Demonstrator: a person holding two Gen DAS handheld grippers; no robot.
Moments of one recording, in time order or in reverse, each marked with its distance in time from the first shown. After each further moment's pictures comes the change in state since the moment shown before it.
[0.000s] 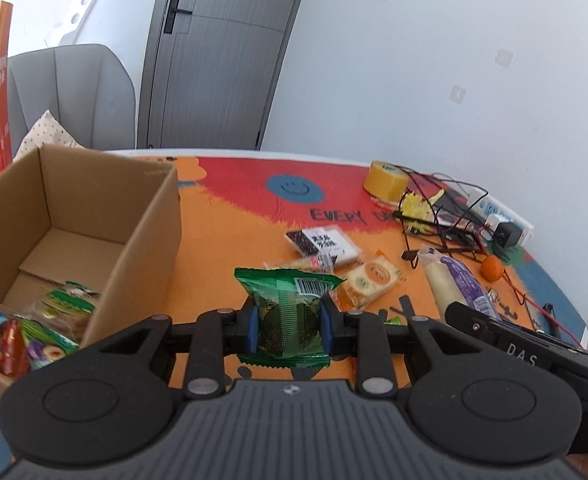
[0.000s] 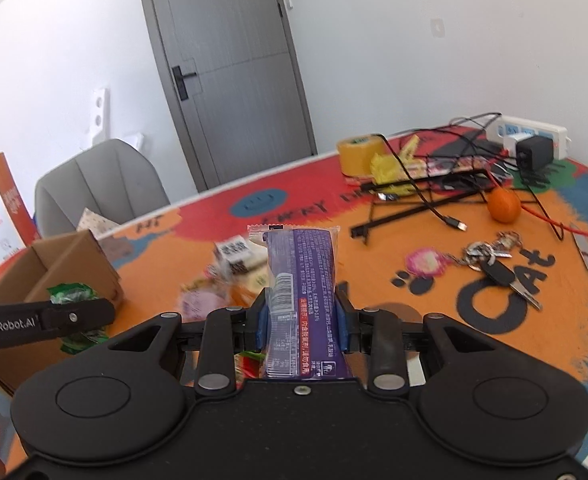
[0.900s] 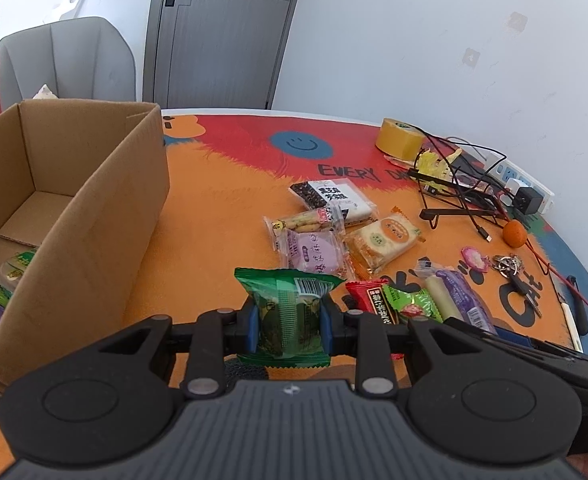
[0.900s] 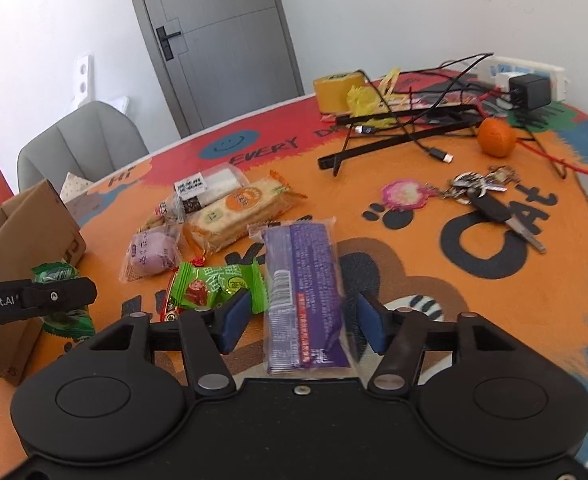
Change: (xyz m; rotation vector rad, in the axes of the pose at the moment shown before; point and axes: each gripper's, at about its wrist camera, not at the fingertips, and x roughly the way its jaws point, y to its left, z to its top) left arm 0.043 -0.005 -0.022 0.012 0.097 0.038; right arm 0.036 -0.034 -0.032 0.017 0.140 -0.019
